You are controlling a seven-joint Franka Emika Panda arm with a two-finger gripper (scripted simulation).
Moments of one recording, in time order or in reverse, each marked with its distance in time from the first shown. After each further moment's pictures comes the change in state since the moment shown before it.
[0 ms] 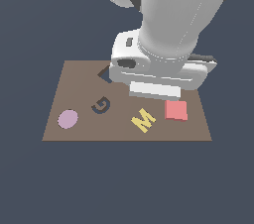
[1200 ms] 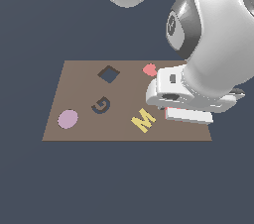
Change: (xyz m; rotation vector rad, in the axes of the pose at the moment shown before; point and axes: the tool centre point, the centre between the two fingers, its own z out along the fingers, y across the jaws) arm 0.022 -0.093 0.061 0.005 0.014 -0.001
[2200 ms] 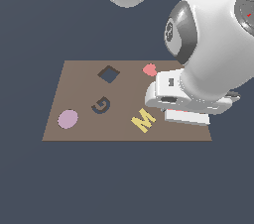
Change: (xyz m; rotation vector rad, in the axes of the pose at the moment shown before) arm 0.000 0.000 0.012 -0.001 -0.001 0.001
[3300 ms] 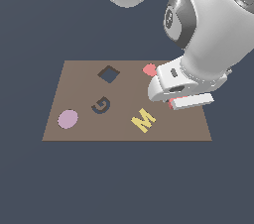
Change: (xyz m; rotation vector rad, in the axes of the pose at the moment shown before) arm -0.044 -0.004 -0.001 0.000 0.000 -0.318
